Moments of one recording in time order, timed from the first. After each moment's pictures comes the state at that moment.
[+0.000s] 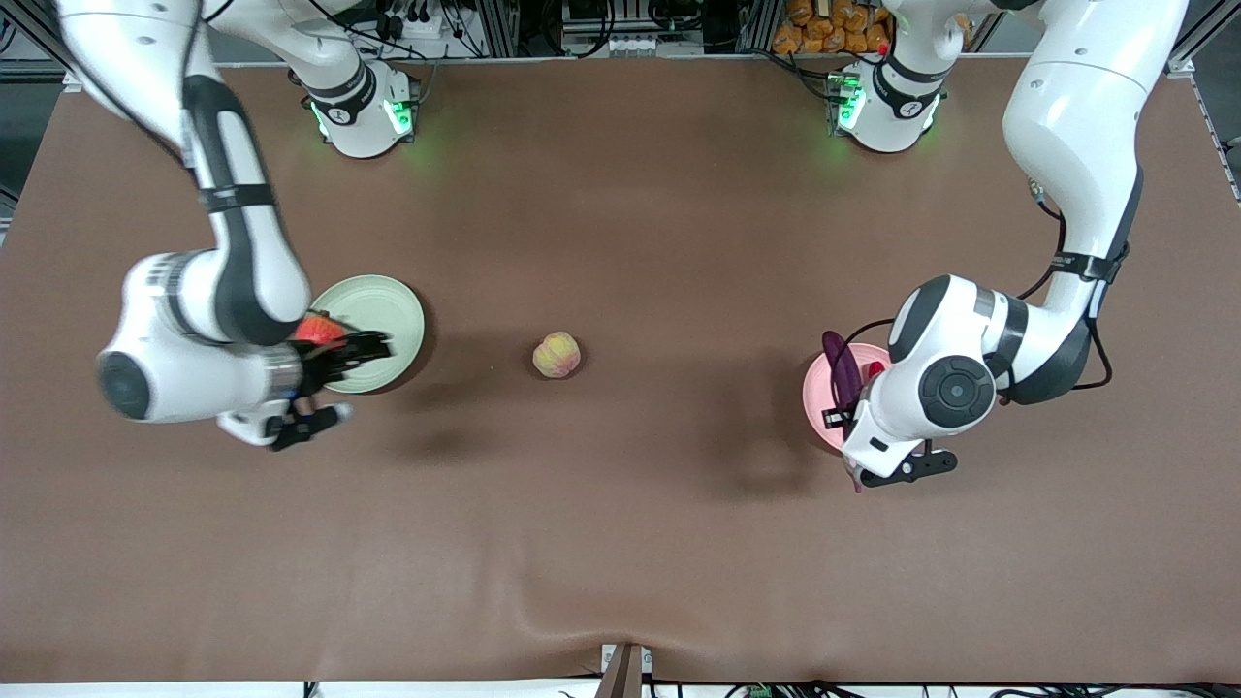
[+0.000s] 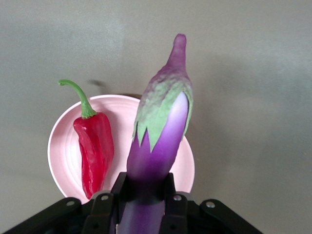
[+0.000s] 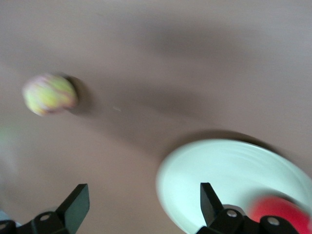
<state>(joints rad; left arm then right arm) 0.06 0.68 -0.44 -1.50 0.30 1.94 -0.64 0.36 0.49 -0.23 -1.66 0.48 1.77 -0.35</state>
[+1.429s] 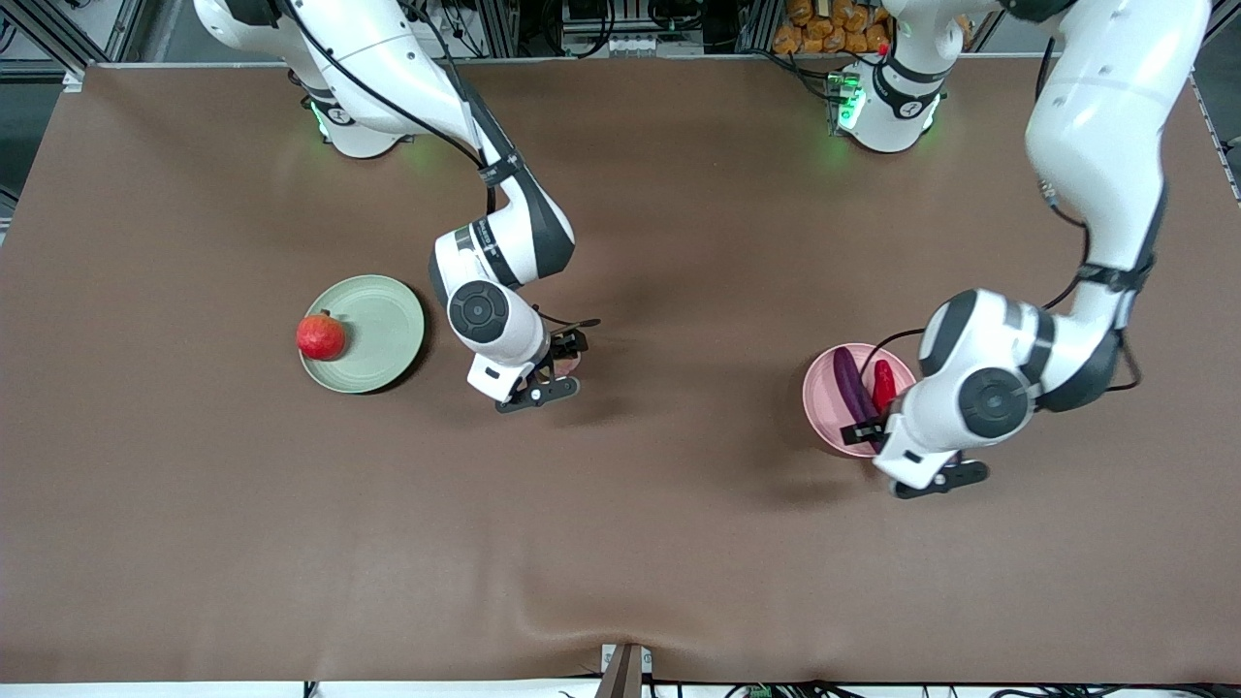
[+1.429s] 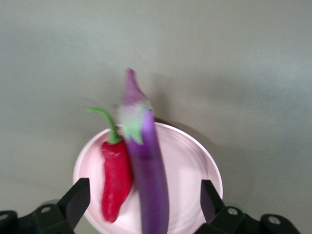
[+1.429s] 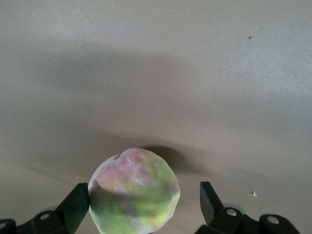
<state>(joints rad) 0.13 0.64 -0.45 -1.52 0.33 1.97 -0.63 0.79 0.66 -0.22 -1.67 0.37 2.21 0.11</state>
